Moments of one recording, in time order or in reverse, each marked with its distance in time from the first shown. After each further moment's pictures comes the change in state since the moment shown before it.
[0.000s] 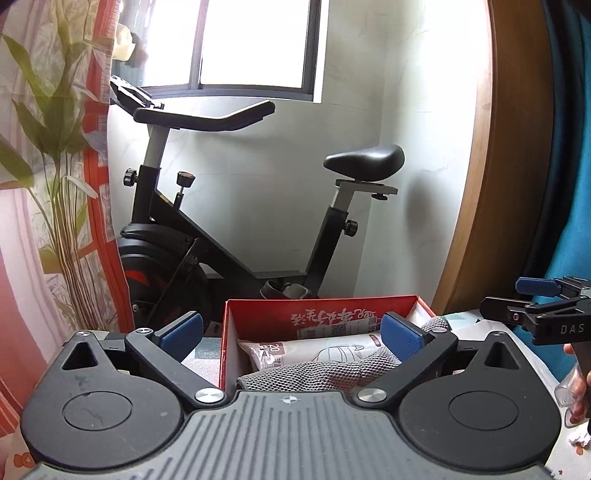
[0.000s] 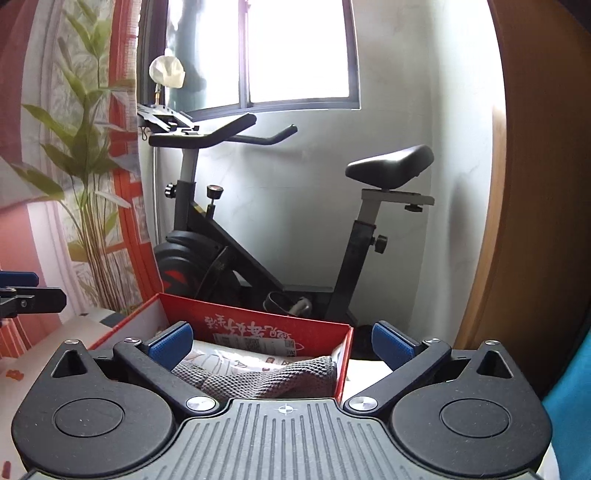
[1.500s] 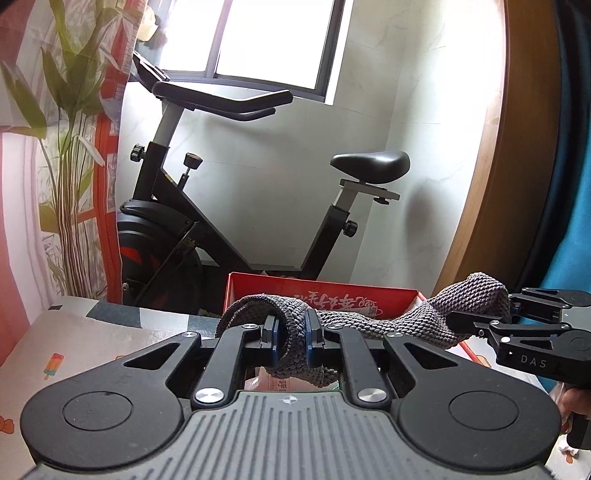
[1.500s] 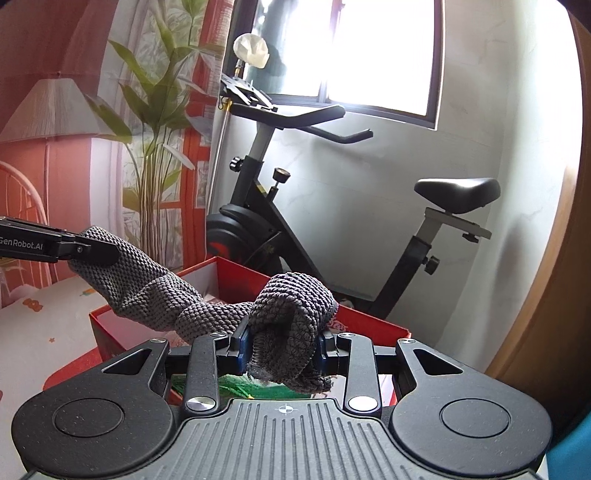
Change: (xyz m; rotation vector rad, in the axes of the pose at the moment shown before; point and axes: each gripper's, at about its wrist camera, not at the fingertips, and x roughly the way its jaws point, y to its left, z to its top) left arm 0.004 0.017 -0.045 -0.109 -0.027 -0.032; right arm 0.013 0.056 -0.028 -0.255 0.006 0.103
